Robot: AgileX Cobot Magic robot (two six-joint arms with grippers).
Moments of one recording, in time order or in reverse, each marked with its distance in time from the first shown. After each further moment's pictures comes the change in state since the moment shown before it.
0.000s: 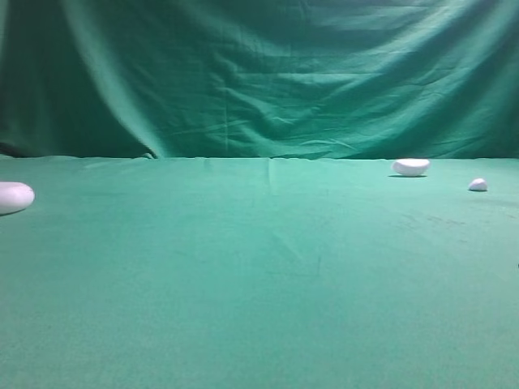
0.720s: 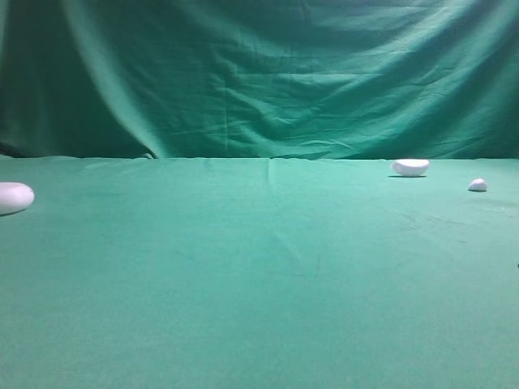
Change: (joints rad) left arm 0.000 0.000 0.000 0.000 0.000 0.000; right arm -0.033 -0.592 0.626 -0.005 -0.227 -0.040
